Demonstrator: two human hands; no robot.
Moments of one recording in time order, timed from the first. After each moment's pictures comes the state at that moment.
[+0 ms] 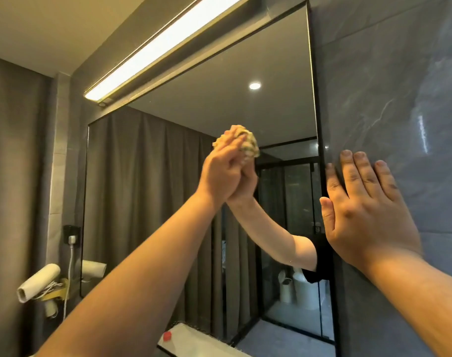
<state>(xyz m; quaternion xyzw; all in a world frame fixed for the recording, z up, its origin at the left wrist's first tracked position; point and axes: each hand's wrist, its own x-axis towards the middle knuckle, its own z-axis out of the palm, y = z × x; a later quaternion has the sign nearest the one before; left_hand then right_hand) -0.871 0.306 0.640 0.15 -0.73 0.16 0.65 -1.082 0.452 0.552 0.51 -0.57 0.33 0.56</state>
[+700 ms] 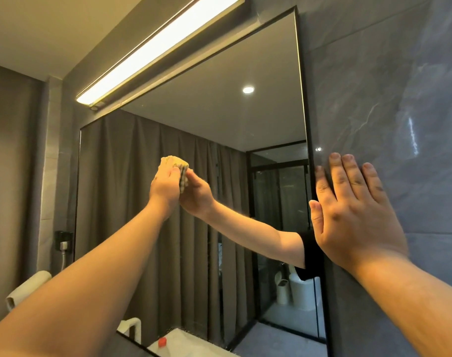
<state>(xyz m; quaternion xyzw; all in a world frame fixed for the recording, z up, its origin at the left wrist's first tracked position) -0.779 0.247 0.627 0.33 -0.65 -0.01 0.68 -1.082 0.452 0.553 0.50 -0.58 0.32 0.56</state>
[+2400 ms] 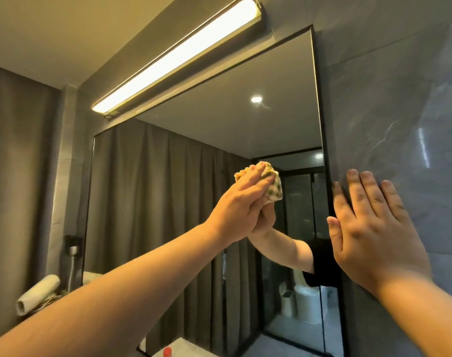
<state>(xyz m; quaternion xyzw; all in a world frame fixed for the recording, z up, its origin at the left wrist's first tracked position) -0.876 0.336 0.604 0.14 -0.80 0.23 0.54 -1.082 0.453 0.552 0.51 -0.56 0.33 0.56</state>
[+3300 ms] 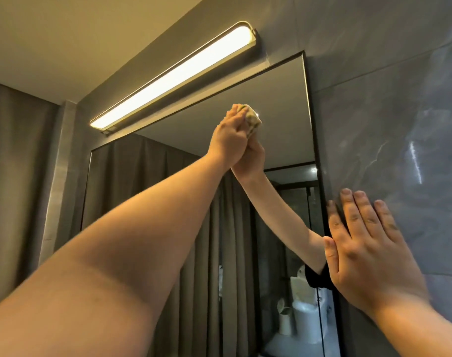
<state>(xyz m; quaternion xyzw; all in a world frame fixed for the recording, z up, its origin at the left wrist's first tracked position) -0.886 0.329 0.771 0.20 -0.73 0.08 0.65 -1.084 0.448 0.551 0.51 -0.56 0.34 0.56</state>
